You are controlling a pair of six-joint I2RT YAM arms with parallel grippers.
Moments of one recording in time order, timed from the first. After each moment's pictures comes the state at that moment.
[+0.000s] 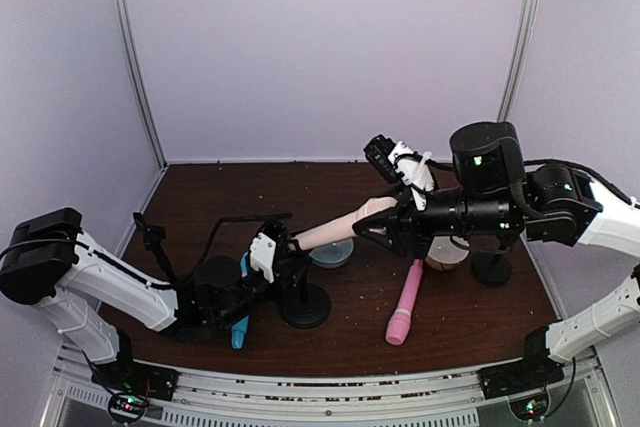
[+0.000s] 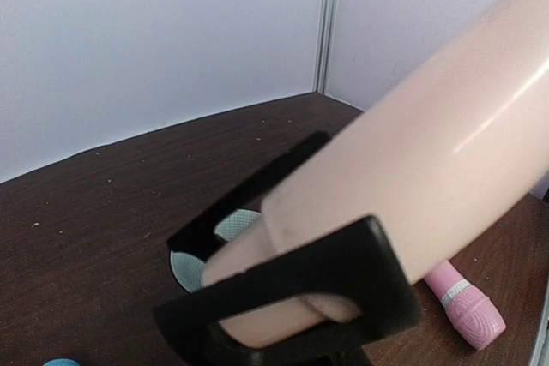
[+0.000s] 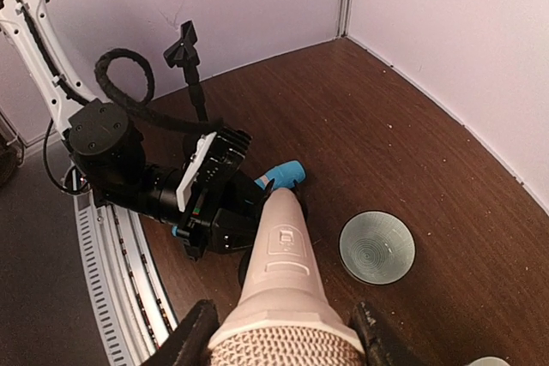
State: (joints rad) left arm -1.21 1.54 0.49 0.95 -0.45 -0.13; right arm 1.19 1.20 1.29 -0.55 0.10 0.06
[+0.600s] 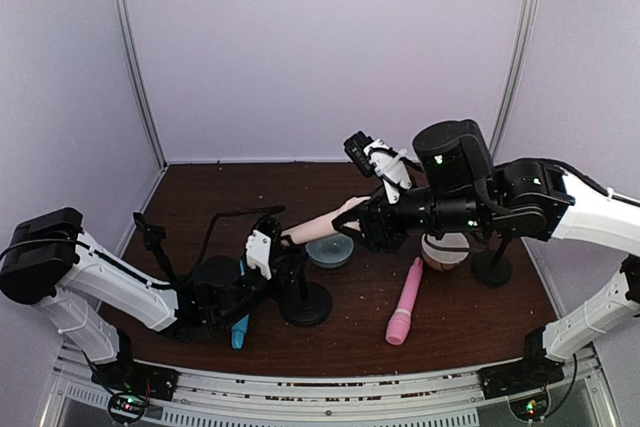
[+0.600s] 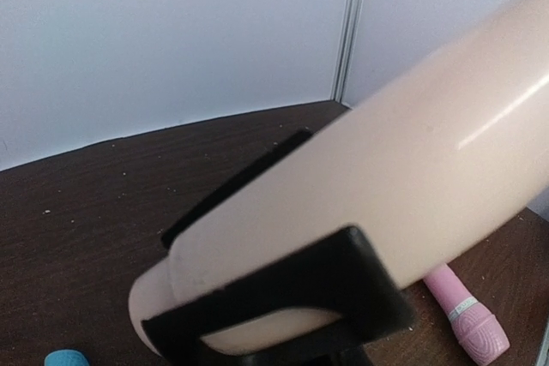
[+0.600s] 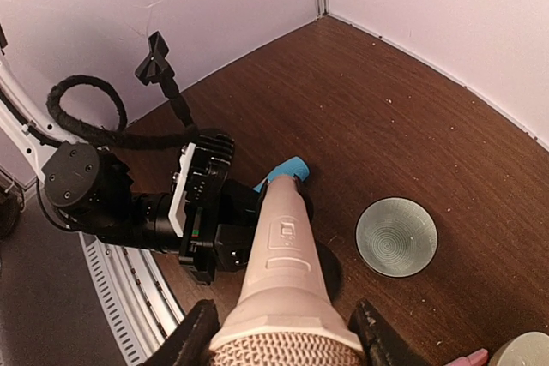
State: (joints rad) left arm -1.21 1.55 0.48 0.96 -0.50 -0.18; right arm 1.19 1.33 1.36 -0.54 0.15 0.25
